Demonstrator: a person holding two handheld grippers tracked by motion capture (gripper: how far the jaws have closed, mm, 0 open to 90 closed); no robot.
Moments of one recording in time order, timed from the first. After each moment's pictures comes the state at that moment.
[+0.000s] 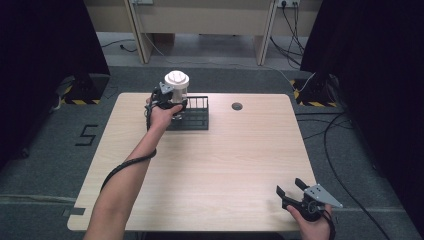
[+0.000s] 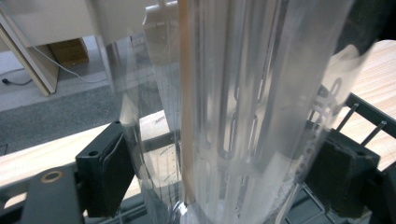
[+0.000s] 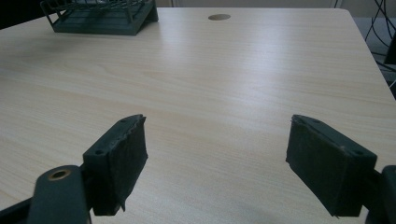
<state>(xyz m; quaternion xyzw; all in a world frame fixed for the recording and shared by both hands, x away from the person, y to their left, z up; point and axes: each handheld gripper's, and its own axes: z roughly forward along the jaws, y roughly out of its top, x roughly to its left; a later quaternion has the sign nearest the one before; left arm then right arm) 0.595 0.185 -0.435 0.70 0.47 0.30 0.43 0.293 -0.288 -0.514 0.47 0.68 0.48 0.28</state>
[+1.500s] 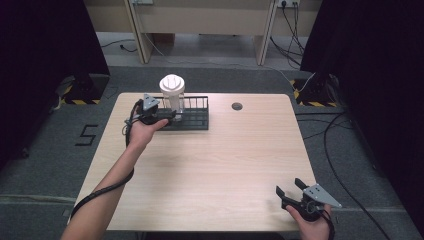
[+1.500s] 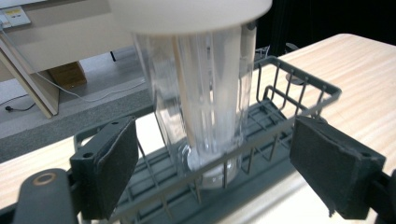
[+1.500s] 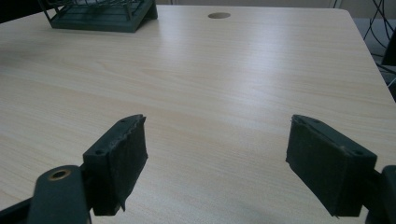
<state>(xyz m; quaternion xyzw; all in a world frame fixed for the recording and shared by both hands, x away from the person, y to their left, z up) 0.515 0.222 -0.421 0.72 0.42 0.32 0.45 0.293 -0.286 -0.514 0.47 0.69 0.48 0.28</state>
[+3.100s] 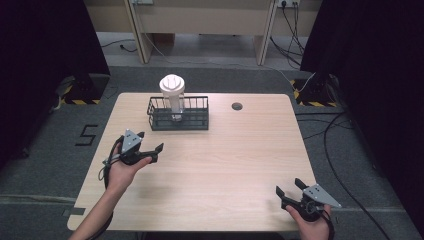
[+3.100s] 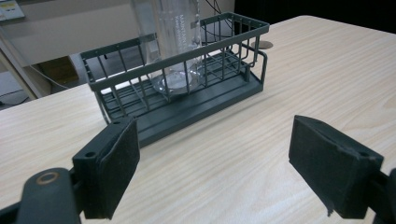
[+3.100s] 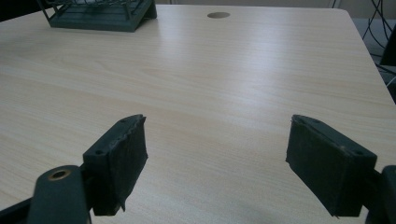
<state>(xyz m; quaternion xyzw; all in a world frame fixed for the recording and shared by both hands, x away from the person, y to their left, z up) 0.402 0.252 -0.452 0.72 0.41 0.31 0.47 0.293 -0.286 -0.514 0.47 0.69 0.47 0.28</state>
